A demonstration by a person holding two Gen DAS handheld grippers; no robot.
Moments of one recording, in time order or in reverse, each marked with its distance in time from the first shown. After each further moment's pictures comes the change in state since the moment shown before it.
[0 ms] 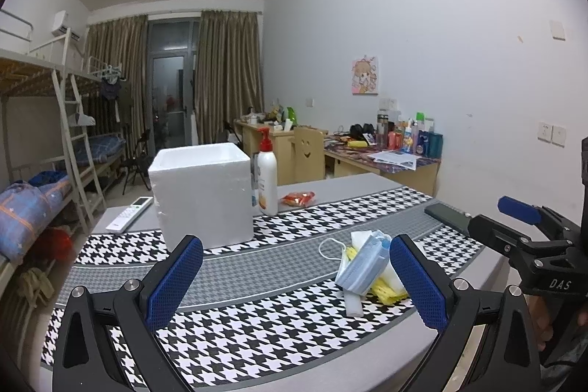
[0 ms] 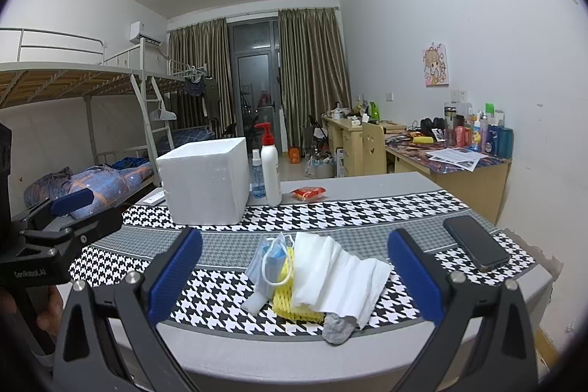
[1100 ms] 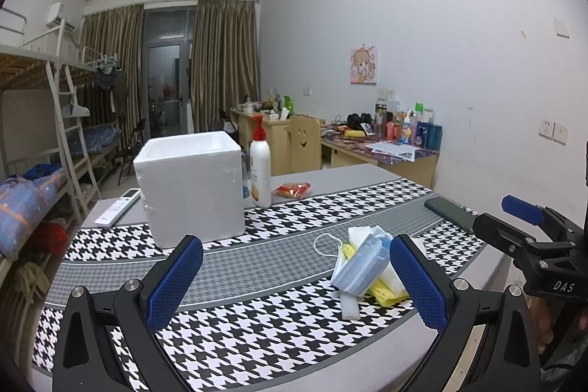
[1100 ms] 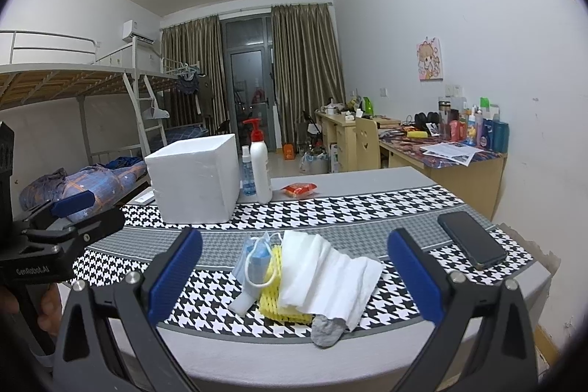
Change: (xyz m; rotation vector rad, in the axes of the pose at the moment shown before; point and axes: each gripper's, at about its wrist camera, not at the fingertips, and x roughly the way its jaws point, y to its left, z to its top) left arm 0.026 -0.004 0.003 -0.005 0.057 -0.024; right arm 0.009 -0.010 0.001 0.015 0.016 -0.022
